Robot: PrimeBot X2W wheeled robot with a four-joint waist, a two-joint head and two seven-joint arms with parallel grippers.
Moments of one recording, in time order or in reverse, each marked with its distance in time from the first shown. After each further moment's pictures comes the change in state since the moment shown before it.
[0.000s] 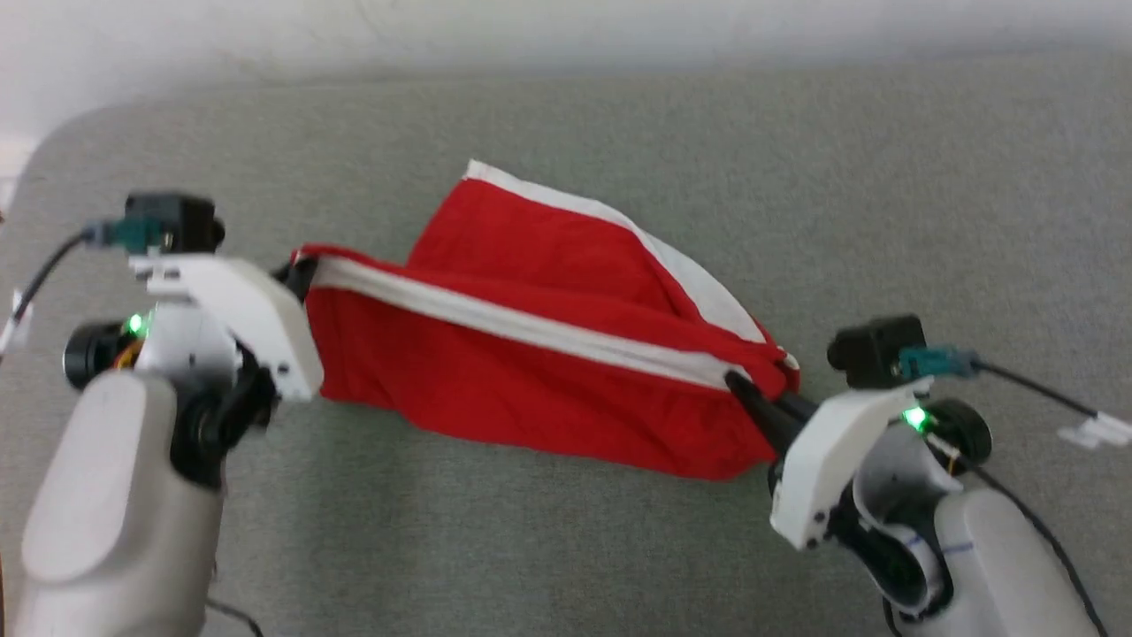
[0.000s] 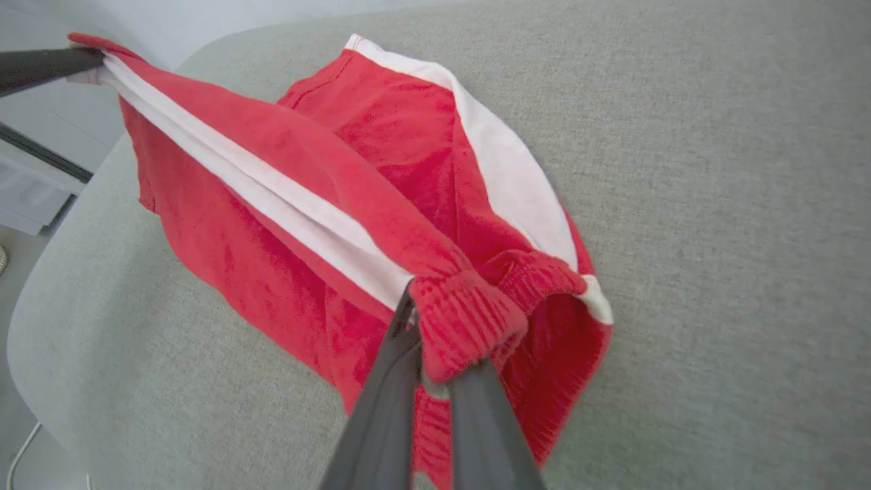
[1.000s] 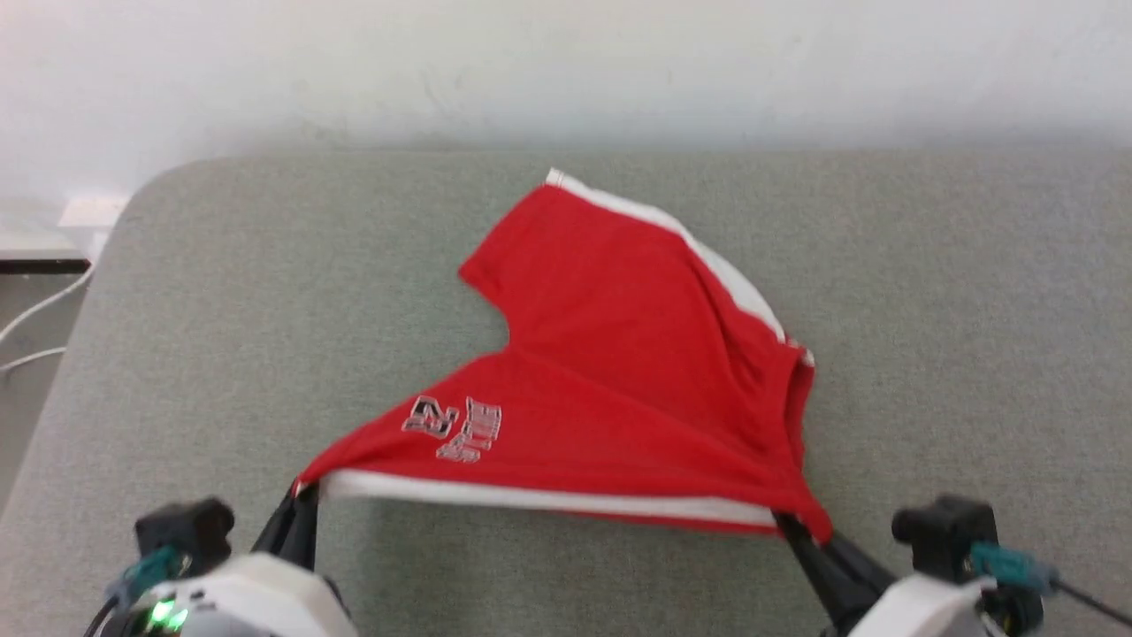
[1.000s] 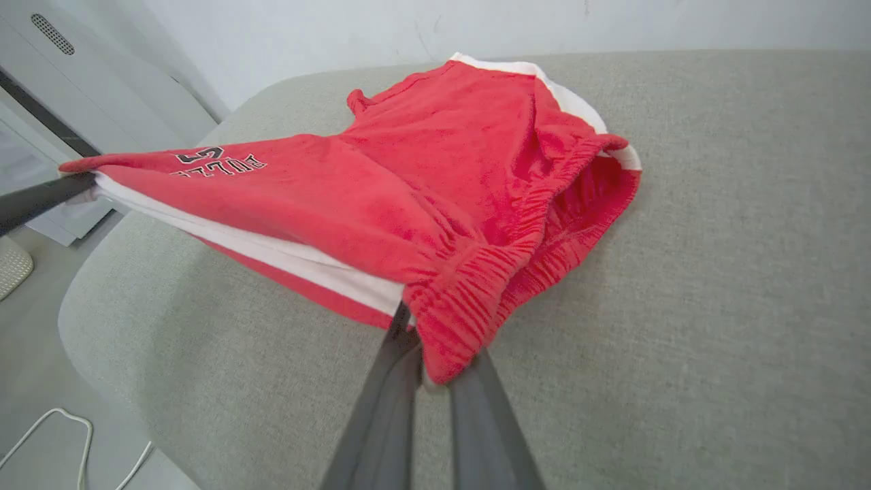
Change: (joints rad) left arm 0.543 -0.130 0.062 -0.220 0.114 0.095 -0.386; right arm 0.301 -0.121 0.035 -0.118 0.016 0.002 -0.295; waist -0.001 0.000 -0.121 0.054
